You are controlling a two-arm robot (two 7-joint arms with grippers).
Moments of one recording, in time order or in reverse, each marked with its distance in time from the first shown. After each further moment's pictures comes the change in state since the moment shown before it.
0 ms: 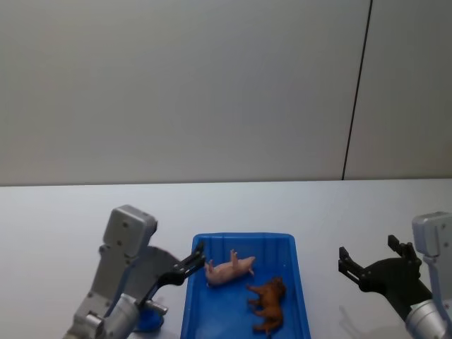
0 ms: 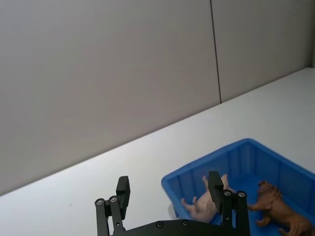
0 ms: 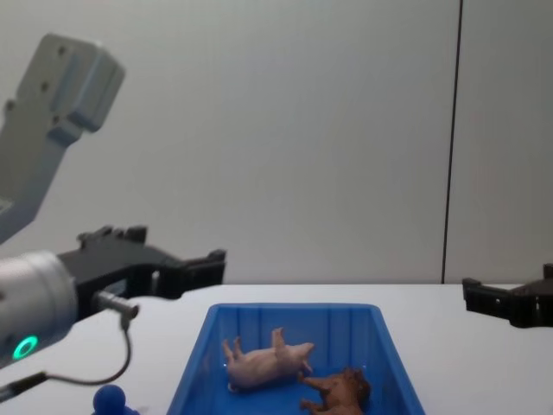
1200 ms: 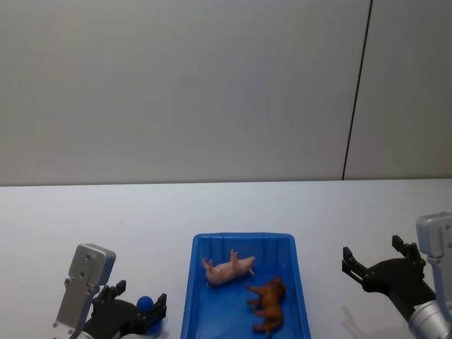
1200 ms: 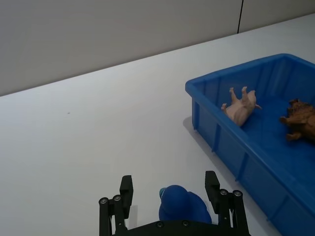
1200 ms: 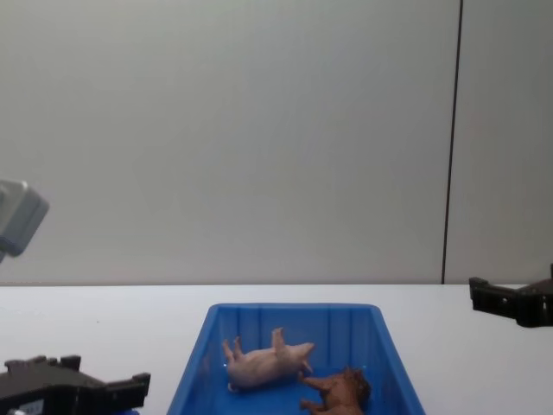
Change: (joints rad) left arm 0.046 0.062 -0.058 0.128 -0.155 0.092 -0.080; right arm -0.007 0.005 0.004 -0.008 0.002 -0.002 -0.012
